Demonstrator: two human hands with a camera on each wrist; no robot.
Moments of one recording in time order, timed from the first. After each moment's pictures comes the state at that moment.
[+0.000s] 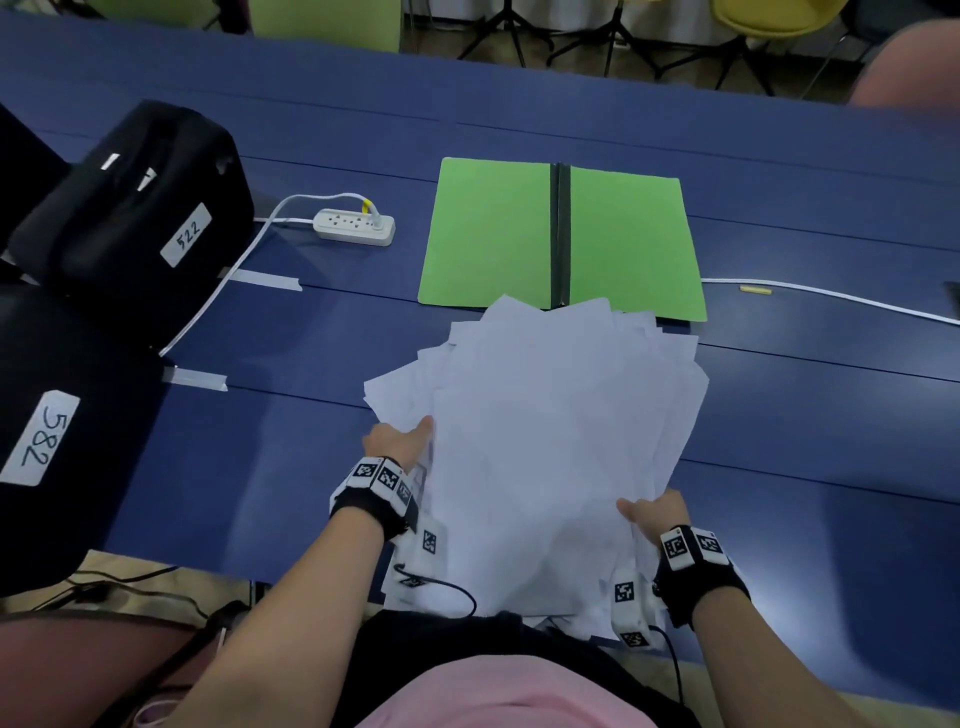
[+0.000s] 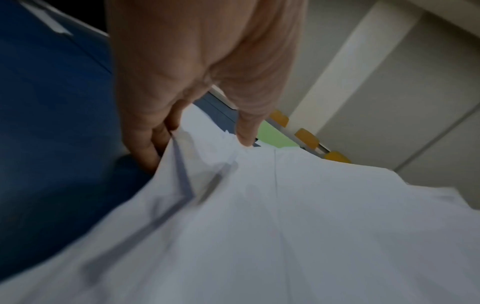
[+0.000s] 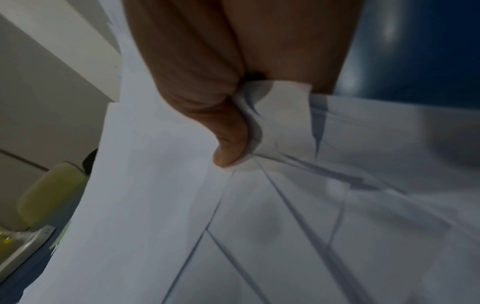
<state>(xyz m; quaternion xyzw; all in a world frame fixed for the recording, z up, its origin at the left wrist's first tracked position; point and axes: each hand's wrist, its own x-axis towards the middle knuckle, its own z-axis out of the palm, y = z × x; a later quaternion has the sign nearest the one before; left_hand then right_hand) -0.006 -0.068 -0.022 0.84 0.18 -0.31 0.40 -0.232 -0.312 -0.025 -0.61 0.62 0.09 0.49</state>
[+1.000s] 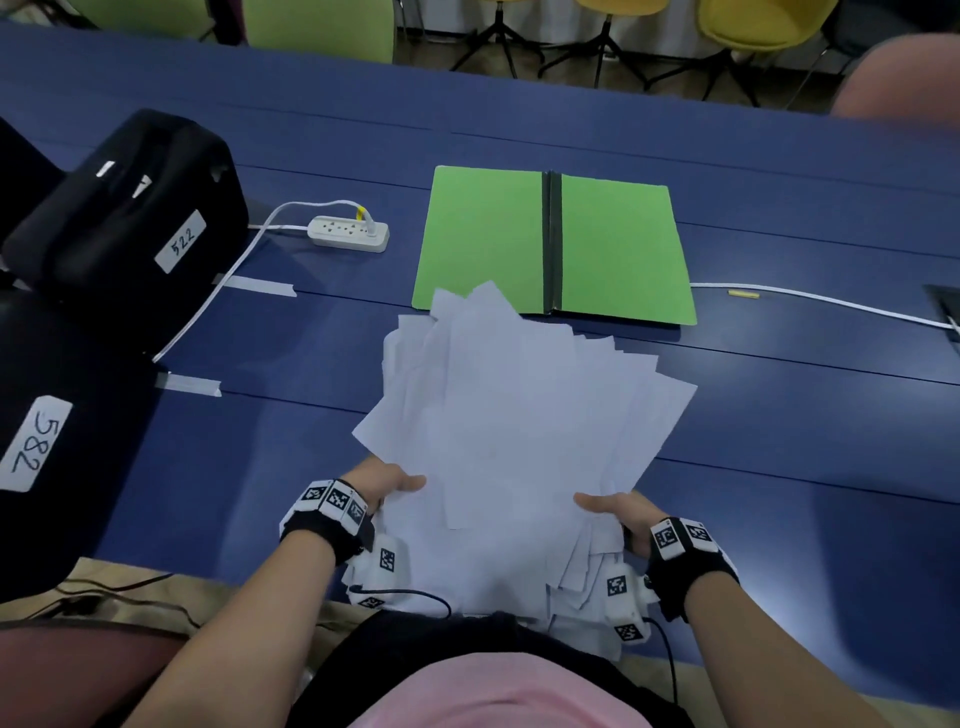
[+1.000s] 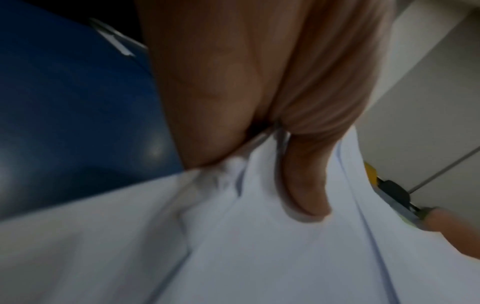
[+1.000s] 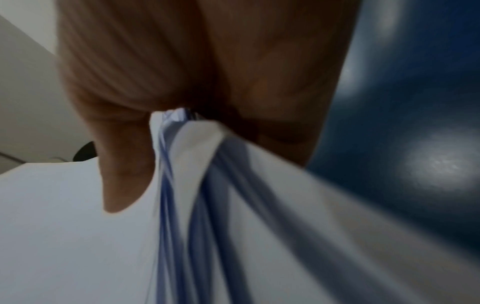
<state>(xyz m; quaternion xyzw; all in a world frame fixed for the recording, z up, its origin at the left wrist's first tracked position) -0.017 -0.038 -0.013 0.79 0.12 -0.50 0.32 -0.225 -0.312 -0.033 -0.55 0.53 0.21 0.62</state>
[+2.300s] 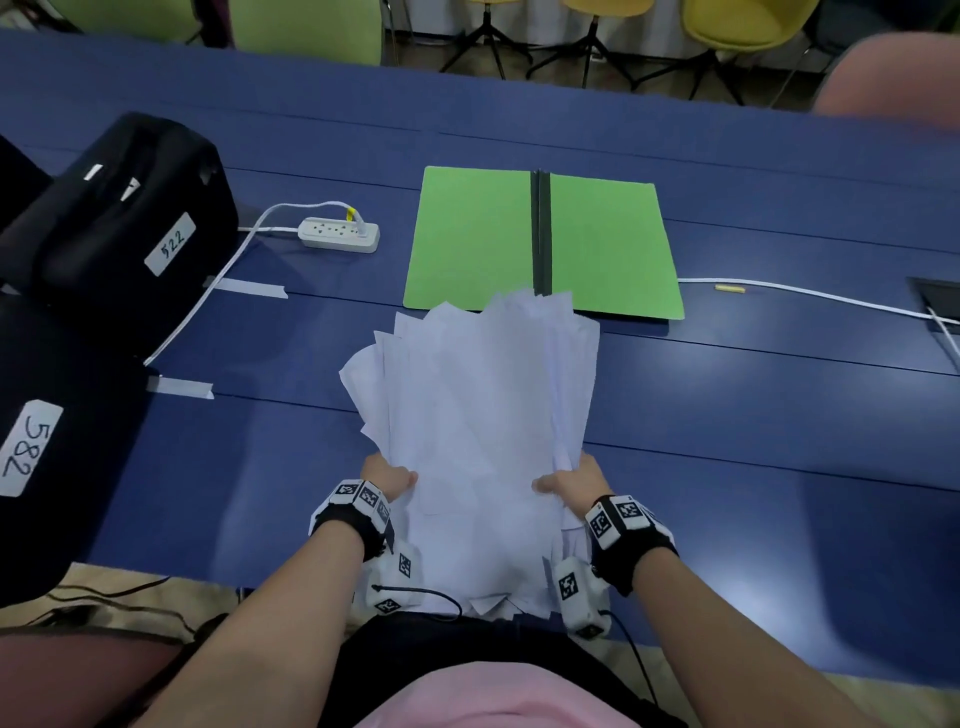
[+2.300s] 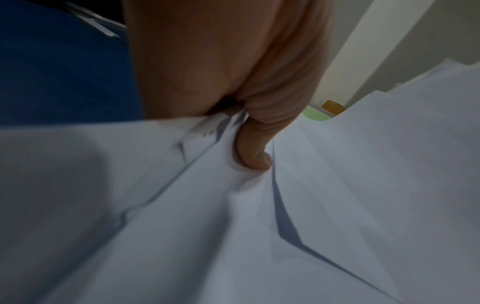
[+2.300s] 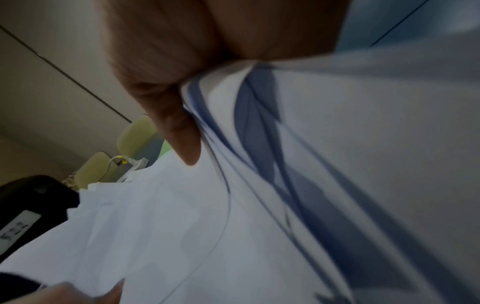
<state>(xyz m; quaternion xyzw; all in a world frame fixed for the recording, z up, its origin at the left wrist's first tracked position) -0.032 -0.055 -0.031 0.86 0.12 -0.39 0.31 -0.180 -0.260 0.002 -0.65 0.47 0.11 0.59</state>
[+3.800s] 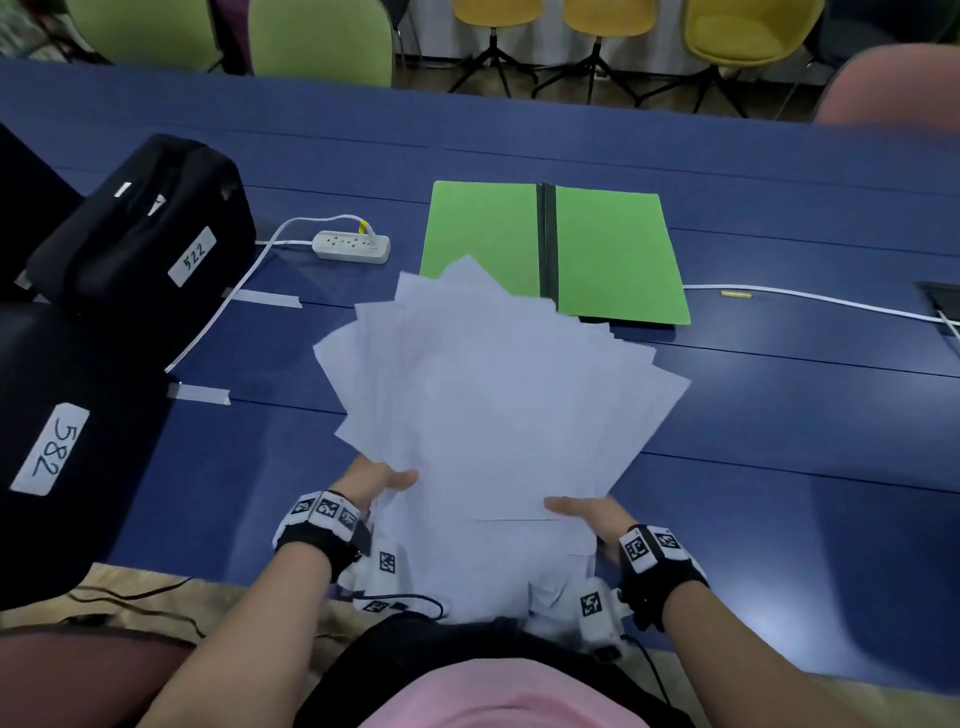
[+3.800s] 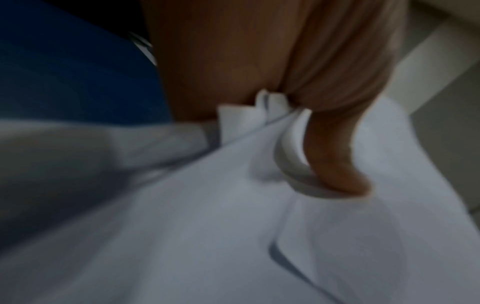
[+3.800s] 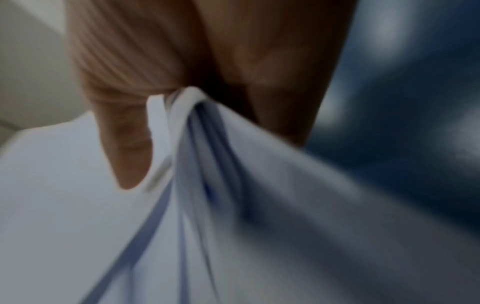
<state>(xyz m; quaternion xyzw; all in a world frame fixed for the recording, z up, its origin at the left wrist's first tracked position) -0.004 -0.005 -0.047 0.80 0.14 -0.45 0.38 -0.218 -0.257 -0.010 -0.50 0.47 0.13 0.71</state>
